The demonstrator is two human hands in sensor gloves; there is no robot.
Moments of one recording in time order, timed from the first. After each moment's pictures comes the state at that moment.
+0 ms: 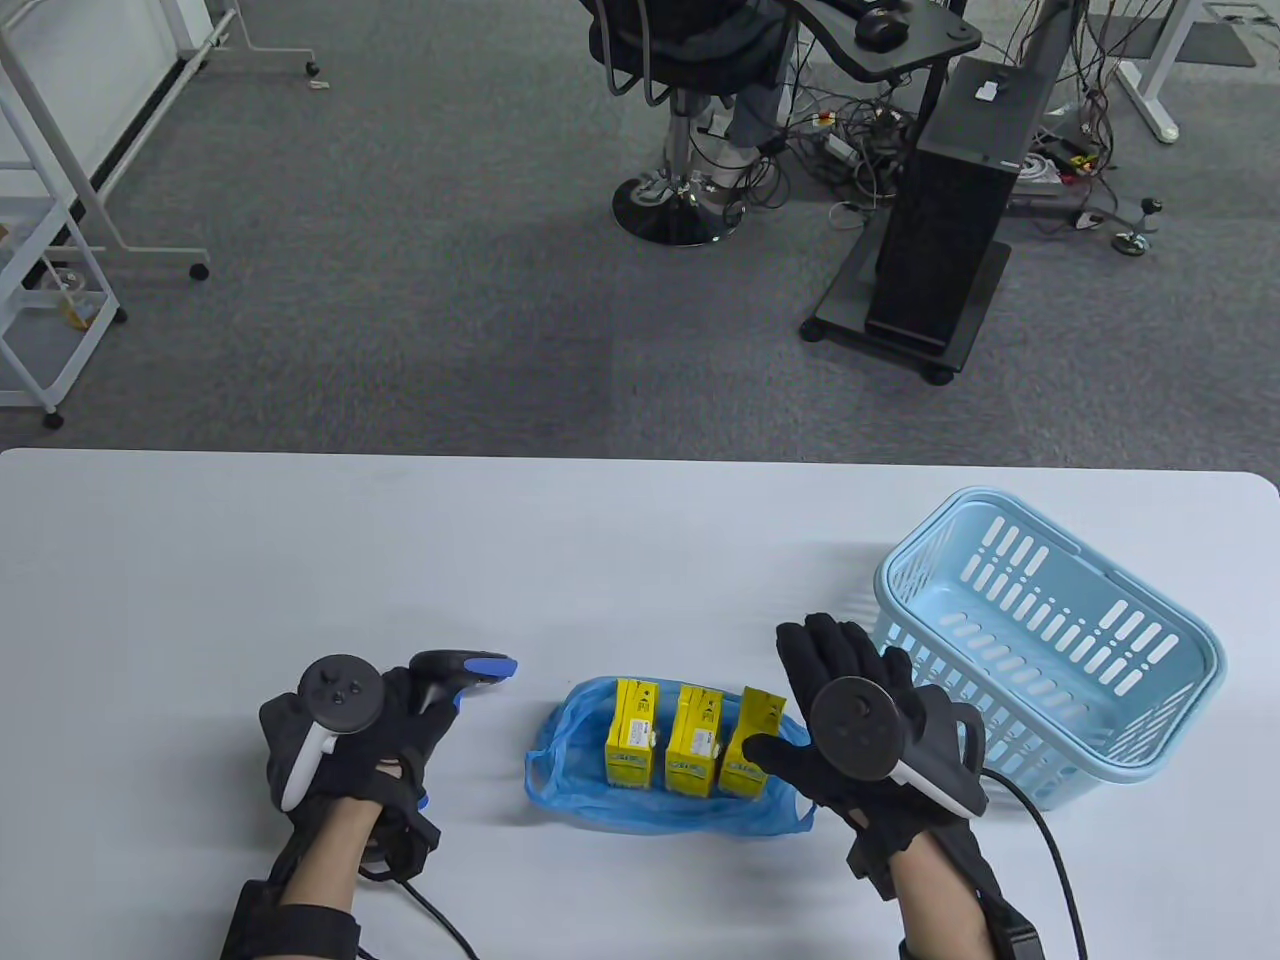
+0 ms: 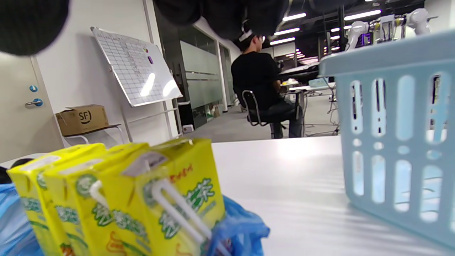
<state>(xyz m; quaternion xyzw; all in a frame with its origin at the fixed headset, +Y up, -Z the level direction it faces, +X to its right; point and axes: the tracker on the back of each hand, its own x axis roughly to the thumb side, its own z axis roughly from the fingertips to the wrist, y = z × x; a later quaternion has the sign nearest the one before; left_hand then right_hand) -0.279 -0.771 -0.324 -0.10 0.12 0.29 0.94 0.165 -0.649 -0.289 0.13 -0.02 0.99 0.11</state>
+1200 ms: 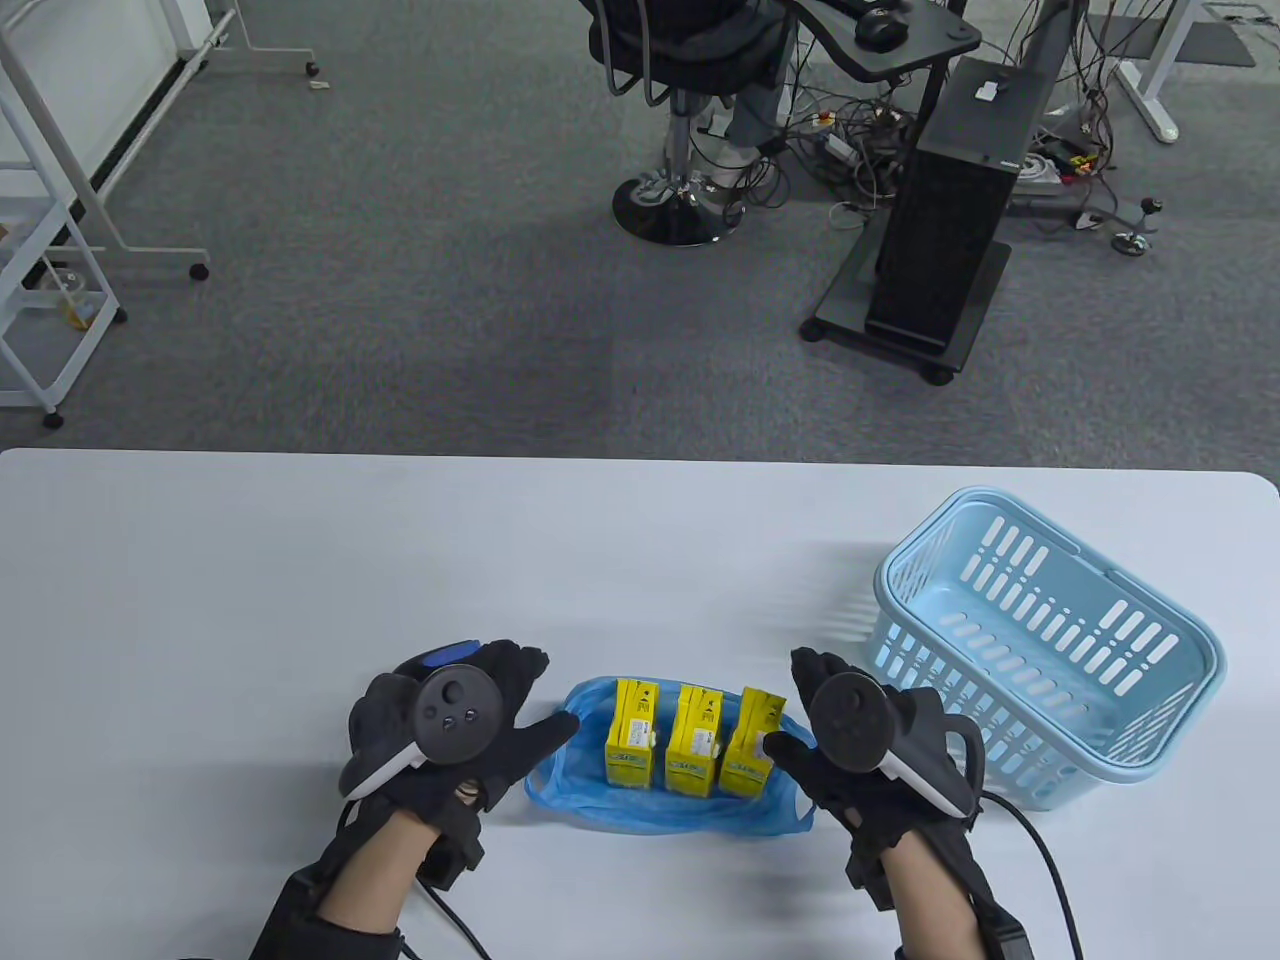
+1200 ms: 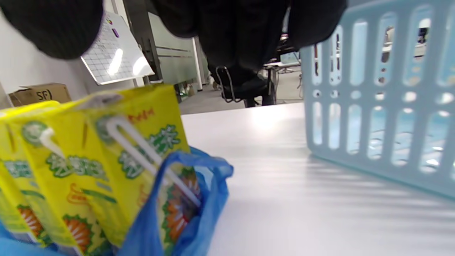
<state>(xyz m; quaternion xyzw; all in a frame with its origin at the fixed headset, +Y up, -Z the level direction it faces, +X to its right) -0.176 -0.688 -0.305 -0.07 -0.16 0.16 0.97 0.176 -0.682 -0.296 0.06 0.04 0.99 0.10</state>
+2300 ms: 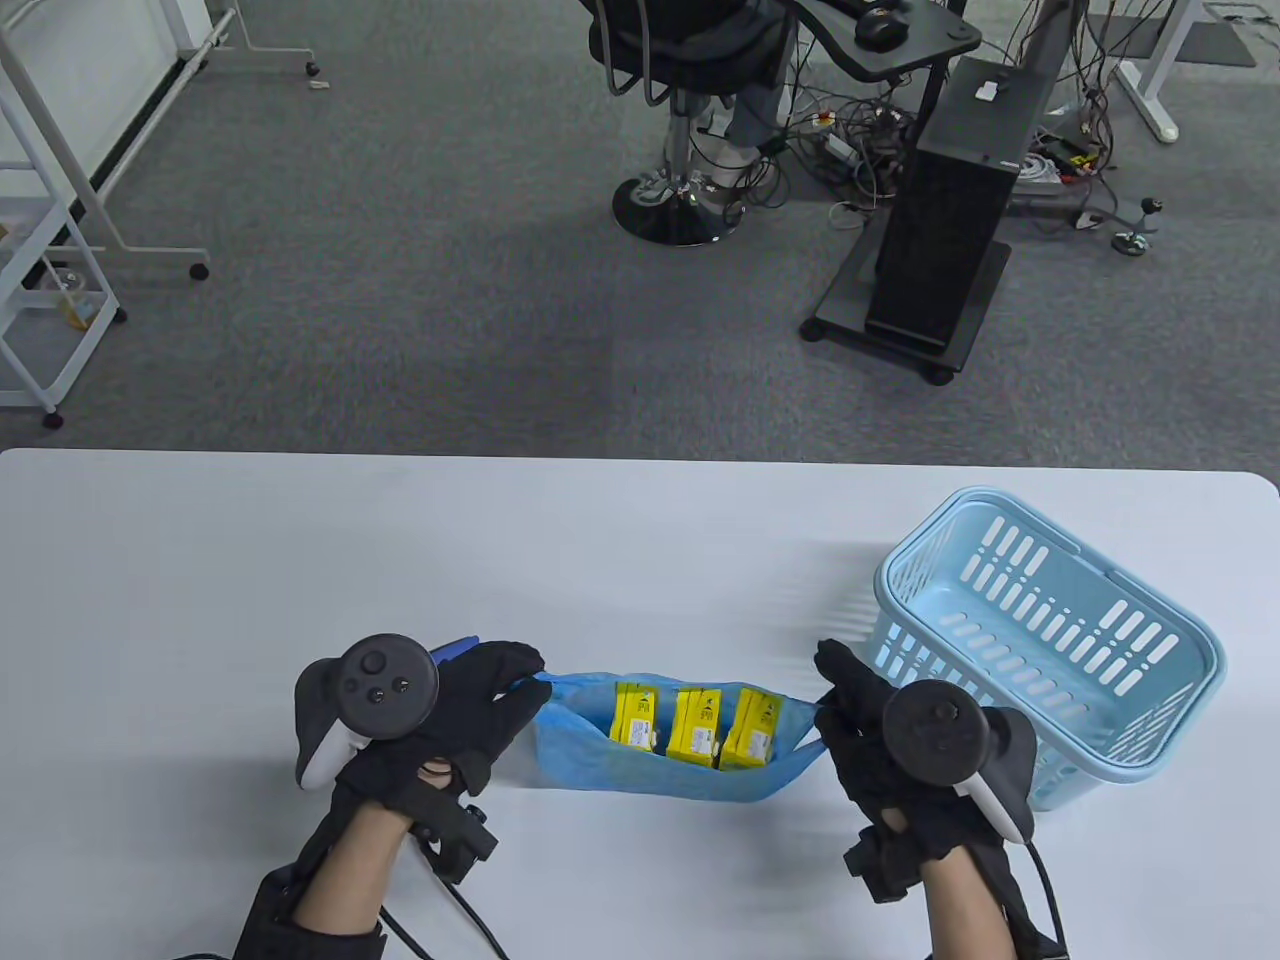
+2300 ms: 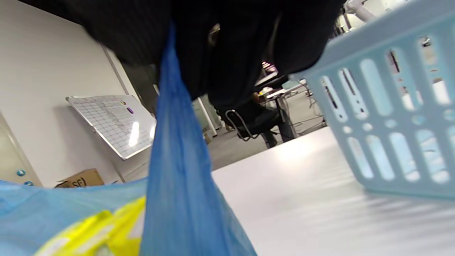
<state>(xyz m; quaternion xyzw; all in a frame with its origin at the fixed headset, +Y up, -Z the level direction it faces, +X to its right) -0.198 -0.644 -0.298 -0.01 -0.17 0.39 0.90 0.199 -0.644 -0.282 0.07 -0.06 0.96 0.26</state>
